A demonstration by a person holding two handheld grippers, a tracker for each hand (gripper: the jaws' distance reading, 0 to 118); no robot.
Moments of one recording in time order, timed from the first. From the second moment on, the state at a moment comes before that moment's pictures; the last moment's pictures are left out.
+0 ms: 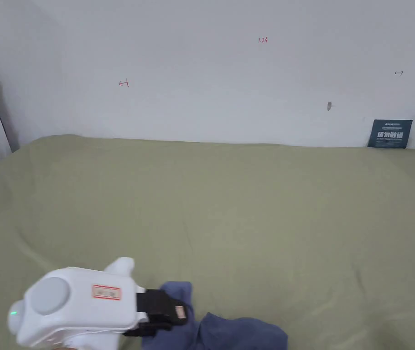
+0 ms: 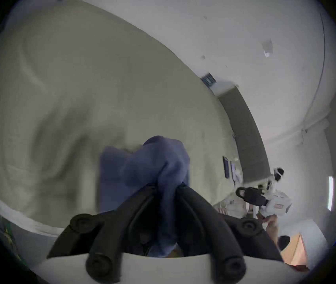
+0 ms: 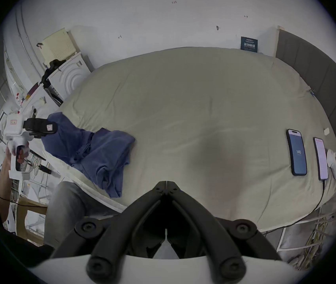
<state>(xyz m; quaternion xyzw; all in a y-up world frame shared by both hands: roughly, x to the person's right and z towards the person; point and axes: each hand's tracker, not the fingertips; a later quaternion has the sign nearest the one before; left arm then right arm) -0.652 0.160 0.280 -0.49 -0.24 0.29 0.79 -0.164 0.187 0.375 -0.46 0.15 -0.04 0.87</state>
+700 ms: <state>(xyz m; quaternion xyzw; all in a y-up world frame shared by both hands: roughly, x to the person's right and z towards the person) -0.563 0.030 0.286 -0.55 -0.28 0.33 0.72 -0.159 0.186 0.393 -0.46 0.15 -0.03 0.87</state>
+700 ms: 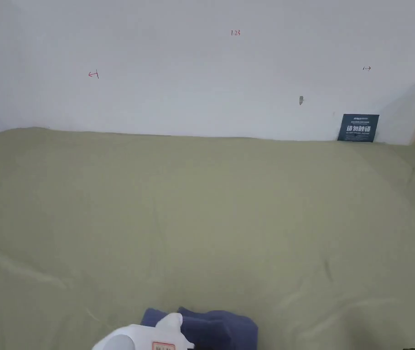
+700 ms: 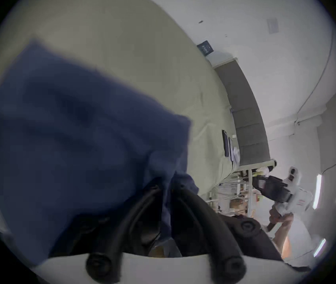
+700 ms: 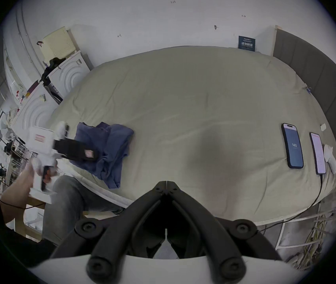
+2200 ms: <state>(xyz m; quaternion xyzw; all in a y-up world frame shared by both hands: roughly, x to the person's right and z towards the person) -0.668 0.033 0.260 -0.51 -0.28 0.30 0.76 -0.272 0.032 0.270 -0.51 0.35 -0.28 0.74</state>
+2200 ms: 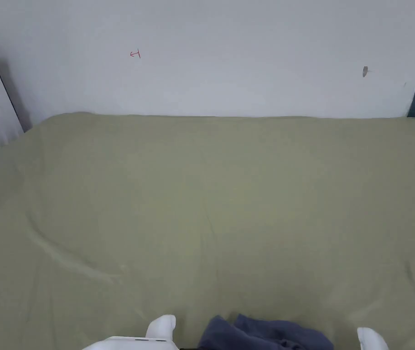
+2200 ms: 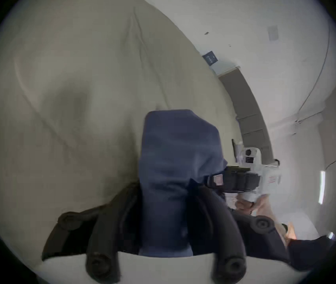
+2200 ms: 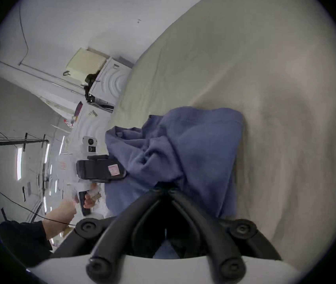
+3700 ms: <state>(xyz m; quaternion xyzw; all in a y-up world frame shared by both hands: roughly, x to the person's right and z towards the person) -0.704 0.237 0.337 -0.29 -0.11 0.11 0.94 -0.232 0.240 0.359 -0.27 0.13 0.02 0.95</state>
